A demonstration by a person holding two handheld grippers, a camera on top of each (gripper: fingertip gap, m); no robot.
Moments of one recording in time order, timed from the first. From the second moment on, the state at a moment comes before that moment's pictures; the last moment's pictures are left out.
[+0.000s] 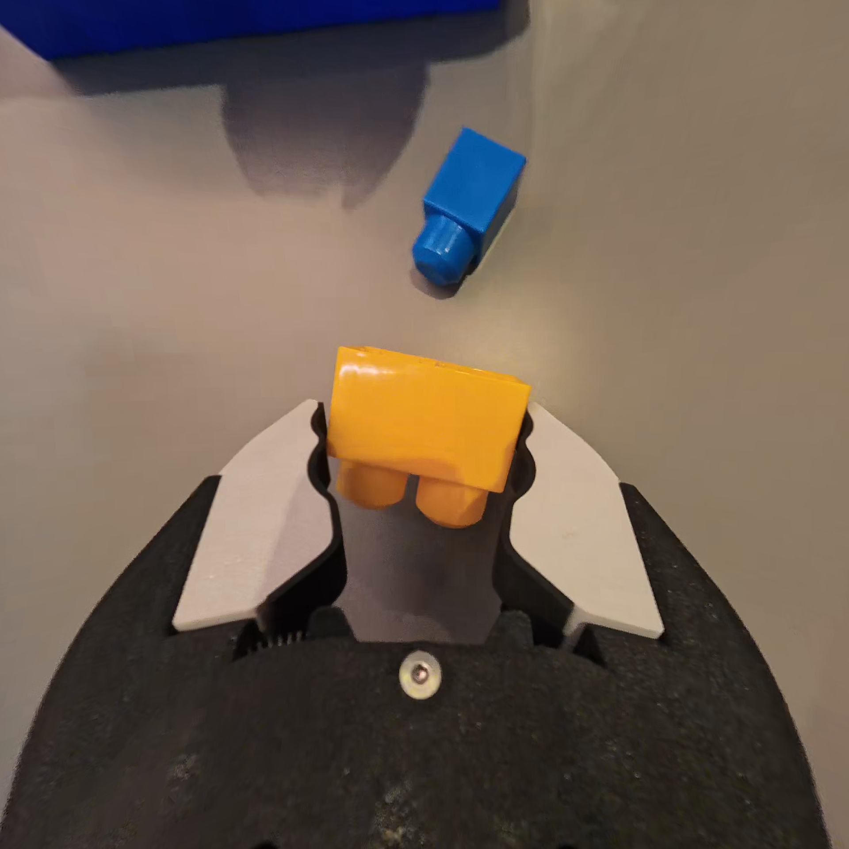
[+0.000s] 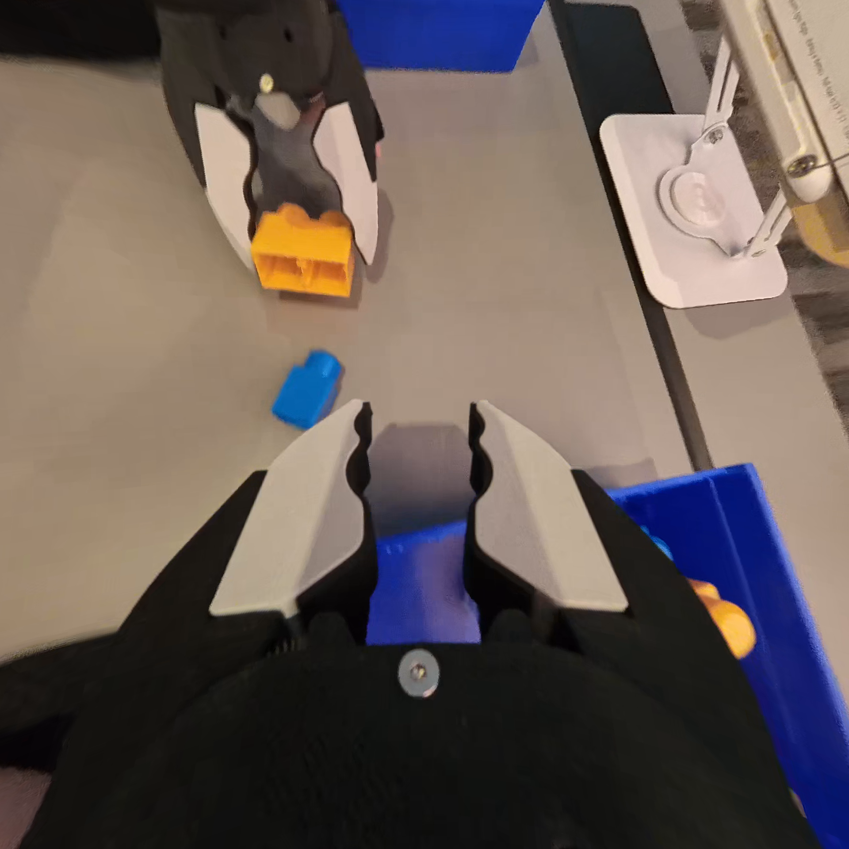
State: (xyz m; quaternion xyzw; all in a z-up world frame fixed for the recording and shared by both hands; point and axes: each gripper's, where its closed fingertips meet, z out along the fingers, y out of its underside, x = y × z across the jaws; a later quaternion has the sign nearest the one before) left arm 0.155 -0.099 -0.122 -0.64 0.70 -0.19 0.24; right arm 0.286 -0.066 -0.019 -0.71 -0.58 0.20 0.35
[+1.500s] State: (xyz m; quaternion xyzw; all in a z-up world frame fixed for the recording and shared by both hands) left arm 0.173 -0.117 0.035 -0.57 0.41 -0.50 0.50; right arm 0.148 -0.110 0.065 -0.49 -0.45 0.58 0.47
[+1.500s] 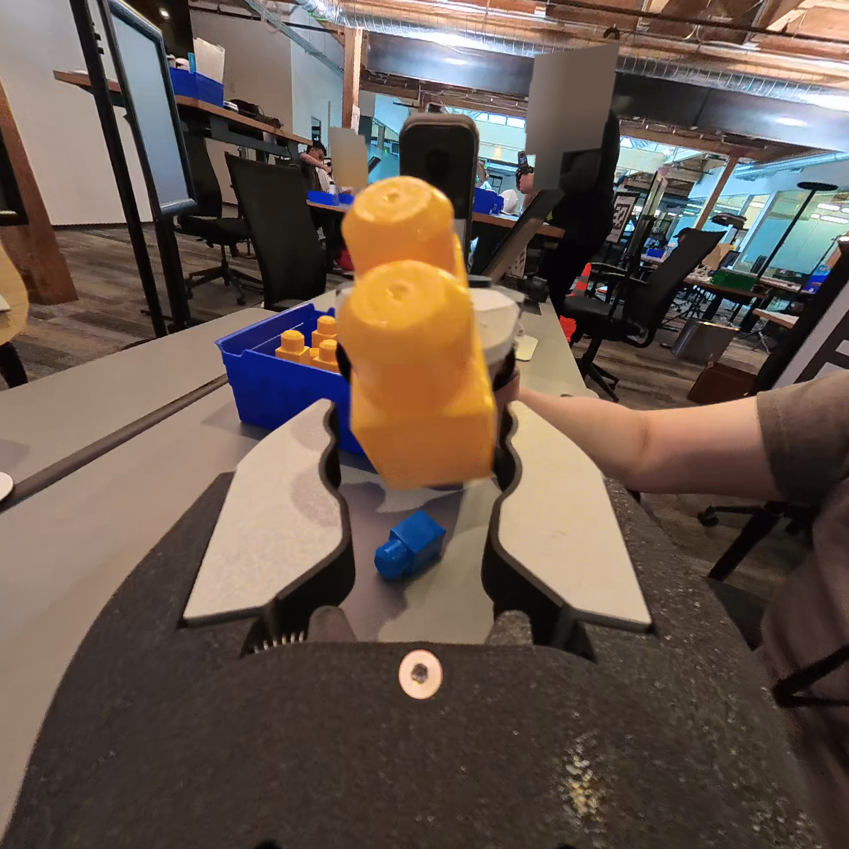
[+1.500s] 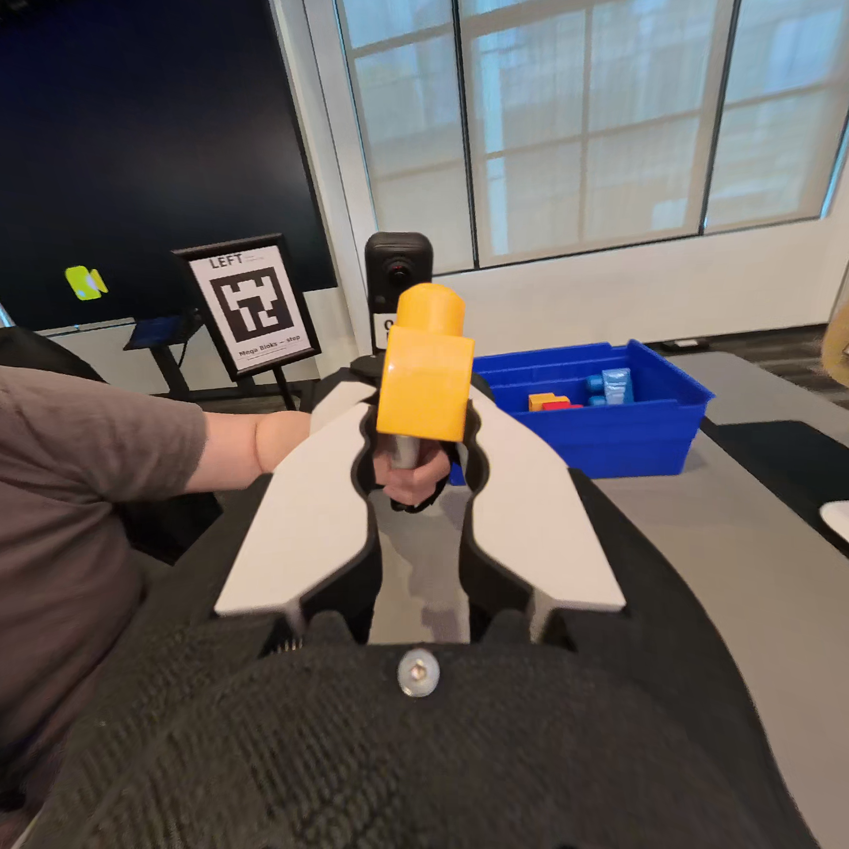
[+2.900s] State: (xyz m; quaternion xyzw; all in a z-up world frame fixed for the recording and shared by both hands) left arm 0.171 -0.116 0.028 -0.60 0.35 -0.57 0.45; right arm 0.146 -0.111 0.054 -0.53 -0.46 0.57 0.43
